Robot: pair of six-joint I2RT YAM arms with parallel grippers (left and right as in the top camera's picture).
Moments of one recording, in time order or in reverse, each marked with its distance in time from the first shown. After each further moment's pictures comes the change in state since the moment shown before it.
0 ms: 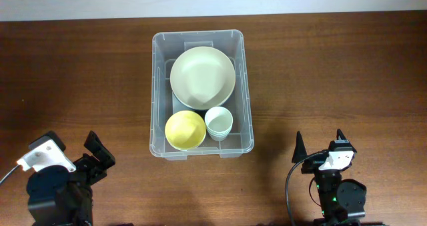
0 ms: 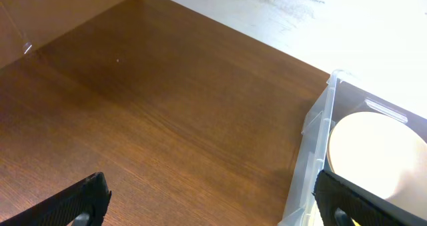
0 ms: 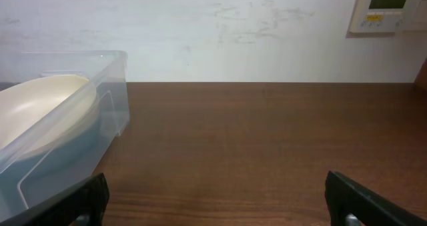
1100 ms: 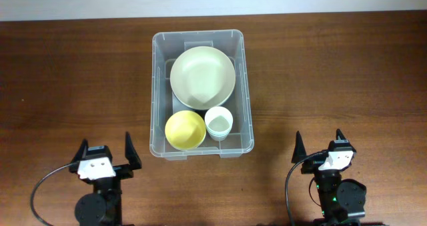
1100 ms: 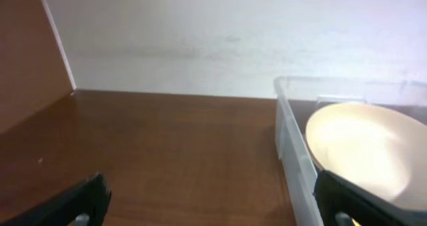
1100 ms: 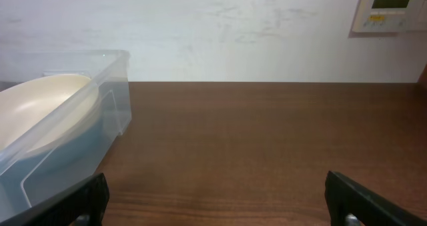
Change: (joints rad) left arm -0.081 -0.456 -0.750 0.721 0.134 0.319; right arm 0.000 0.000 0.000 -0.002 -0.008 0.000
